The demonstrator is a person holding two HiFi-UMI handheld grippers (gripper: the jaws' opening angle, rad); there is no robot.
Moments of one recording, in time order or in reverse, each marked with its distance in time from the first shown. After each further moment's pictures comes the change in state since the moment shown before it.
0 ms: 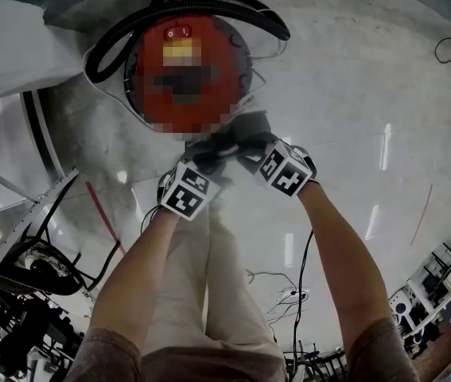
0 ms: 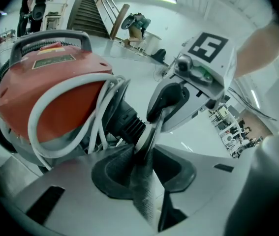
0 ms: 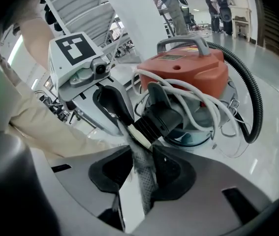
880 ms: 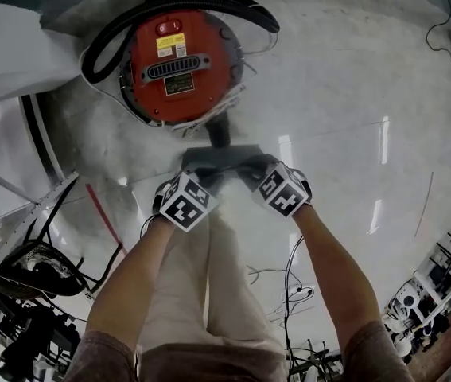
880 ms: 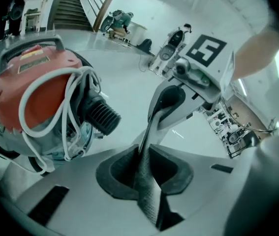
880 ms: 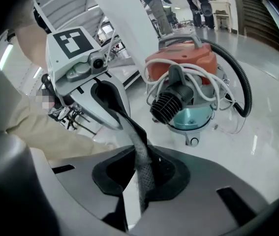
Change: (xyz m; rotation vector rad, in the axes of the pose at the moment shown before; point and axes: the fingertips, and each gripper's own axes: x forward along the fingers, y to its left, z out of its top) left arm -0.014 -0.047 -0.033 0.119 0.102 -0.106; right arm -0.004 0.054 -0.036 0.155 -0.028 -0.064
